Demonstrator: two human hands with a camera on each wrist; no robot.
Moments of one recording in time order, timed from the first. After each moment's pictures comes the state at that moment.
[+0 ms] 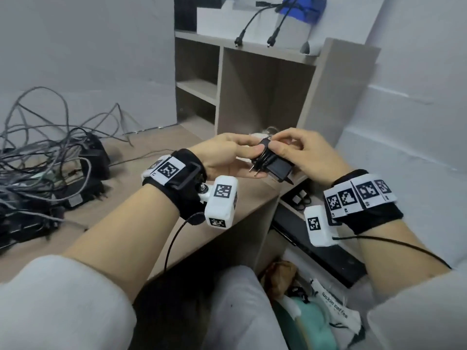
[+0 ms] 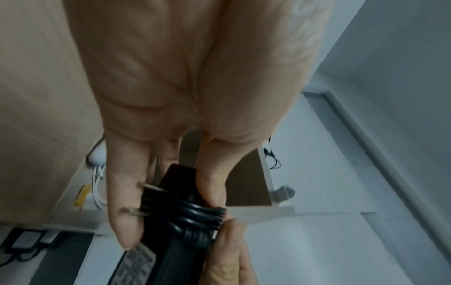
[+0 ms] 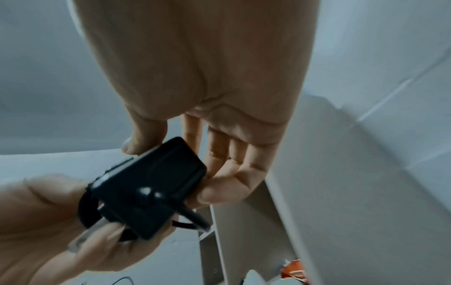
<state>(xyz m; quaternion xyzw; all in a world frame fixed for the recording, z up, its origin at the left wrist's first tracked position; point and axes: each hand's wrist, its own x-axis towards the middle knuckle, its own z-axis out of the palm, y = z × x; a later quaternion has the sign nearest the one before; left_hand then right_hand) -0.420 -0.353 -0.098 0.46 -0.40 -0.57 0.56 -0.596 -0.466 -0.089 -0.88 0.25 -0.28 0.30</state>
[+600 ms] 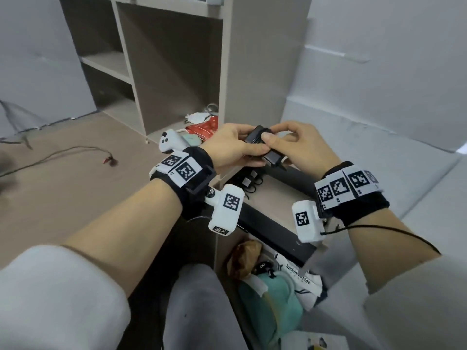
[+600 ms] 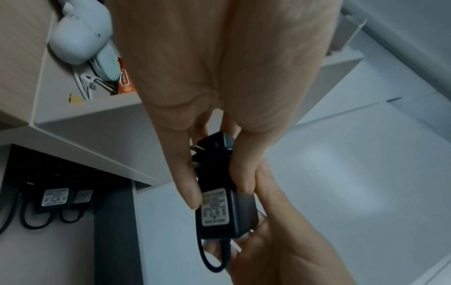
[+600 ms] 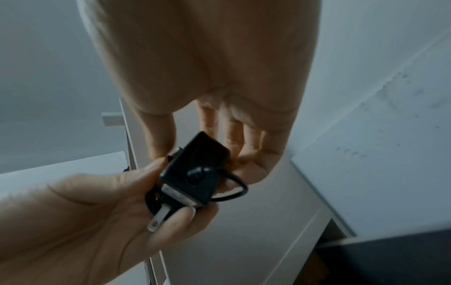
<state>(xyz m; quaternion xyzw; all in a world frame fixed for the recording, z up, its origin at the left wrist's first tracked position) -0.515 -0.489 -0.133 0.48 -0.48 -0.52 0.52 -0.683 -0.557 -0.127 -0.78 0.37 -0.32 0.39</state>
